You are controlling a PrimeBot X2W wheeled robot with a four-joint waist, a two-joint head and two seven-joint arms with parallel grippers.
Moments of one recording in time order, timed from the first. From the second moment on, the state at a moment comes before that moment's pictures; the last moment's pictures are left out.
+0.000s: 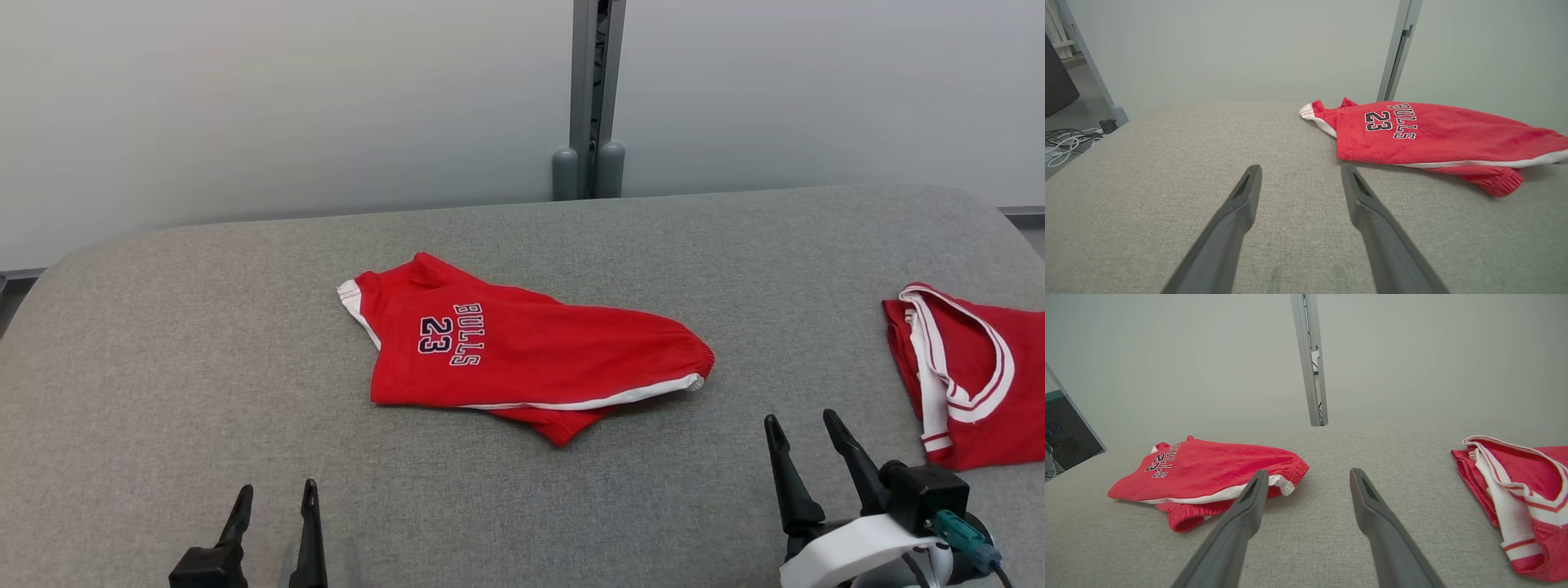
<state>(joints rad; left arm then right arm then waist) 0.07 0.07 -0.08 0.32 -0.21 0.09 -0.26 -0.09 -0.05 0.11 0.38 0.23 0.13 -0.26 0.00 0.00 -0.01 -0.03</state>
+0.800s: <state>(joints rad) -0.32 0.05 -0.05 0.61 -0.22 -0.06 -0.26 -0.21 -0.05 0.14 0.32 0.23 0.13 -0.26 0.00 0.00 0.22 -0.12</state>
